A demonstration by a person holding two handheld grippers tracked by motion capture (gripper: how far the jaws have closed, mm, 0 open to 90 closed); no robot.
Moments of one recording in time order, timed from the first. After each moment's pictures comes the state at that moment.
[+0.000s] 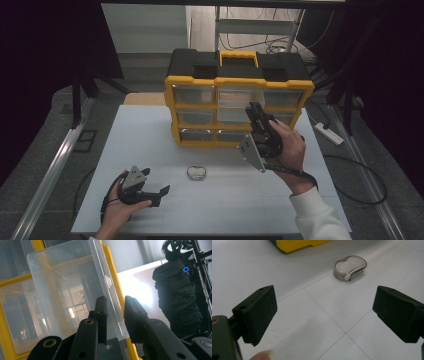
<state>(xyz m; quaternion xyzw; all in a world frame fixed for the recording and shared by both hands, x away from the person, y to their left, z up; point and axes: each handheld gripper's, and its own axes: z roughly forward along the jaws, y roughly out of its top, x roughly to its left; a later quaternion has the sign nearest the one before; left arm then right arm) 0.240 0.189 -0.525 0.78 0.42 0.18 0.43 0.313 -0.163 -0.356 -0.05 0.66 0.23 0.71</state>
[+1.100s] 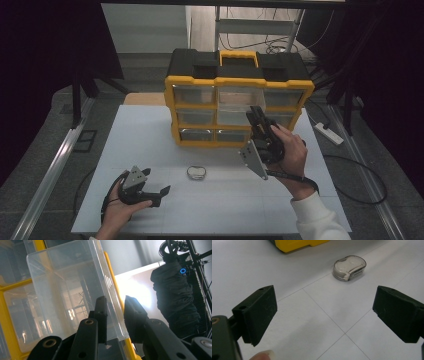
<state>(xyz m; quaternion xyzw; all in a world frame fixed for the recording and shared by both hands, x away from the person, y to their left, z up) 0.239 0.188 -0.525 0.78 0.42 0.18 0.43 0.300 -0.165 -0.357 -0.05 0.66 0.25 0.71</state>
